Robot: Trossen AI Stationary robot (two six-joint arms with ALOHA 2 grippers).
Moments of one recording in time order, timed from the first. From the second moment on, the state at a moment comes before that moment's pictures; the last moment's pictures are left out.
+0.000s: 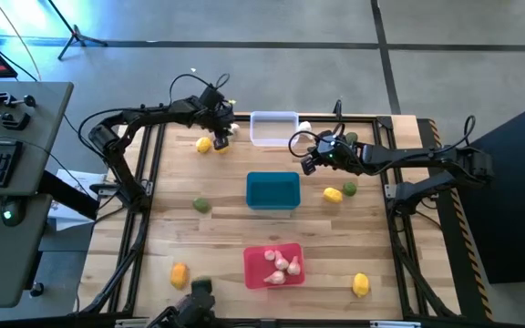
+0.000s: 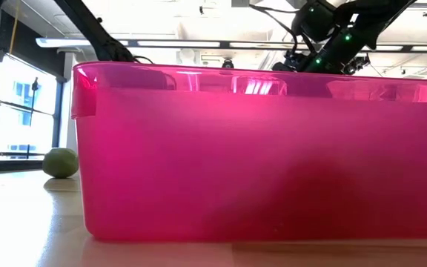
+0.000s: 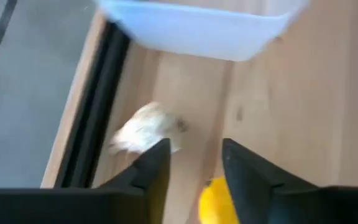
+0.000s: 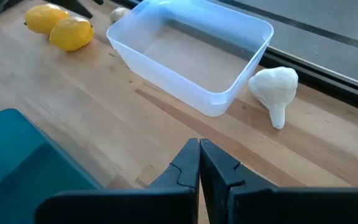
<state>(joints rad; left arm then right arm) 0.81 1.76 1.08 -0.33 0.20 0.62 -0.27 1.30 0.74 -0.18 0.40 0.49</state>
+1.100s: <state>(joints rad) 0.79 1.88 1.08 -0.16 0.07 0.59 -0.27 1.30 0.74 -0.20 0.40 0.49</state>
